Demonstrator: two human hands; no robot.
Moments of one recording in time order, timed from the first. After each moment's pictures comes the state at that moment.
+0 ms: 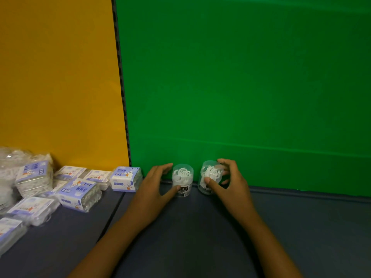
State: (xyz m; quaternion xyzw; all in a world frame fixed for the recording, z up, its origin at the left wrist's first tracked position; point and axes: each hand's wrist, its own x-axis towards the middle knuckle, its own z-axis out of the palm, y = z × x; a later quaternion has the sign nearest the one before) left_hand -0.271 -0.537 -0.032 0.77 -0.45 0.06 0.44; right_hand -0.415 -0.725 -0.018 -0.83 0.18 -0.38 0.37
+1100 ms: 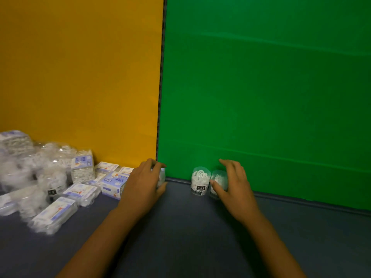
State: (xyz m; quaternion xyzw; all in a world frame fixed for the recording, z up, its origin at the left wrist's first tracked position) left_hand -0.263 -0.454 0.009 0.86 -0.40 0.20 0.23; right_hand -0.420 -0.669 0.015 -0.91 0.14 -0.35 0.15
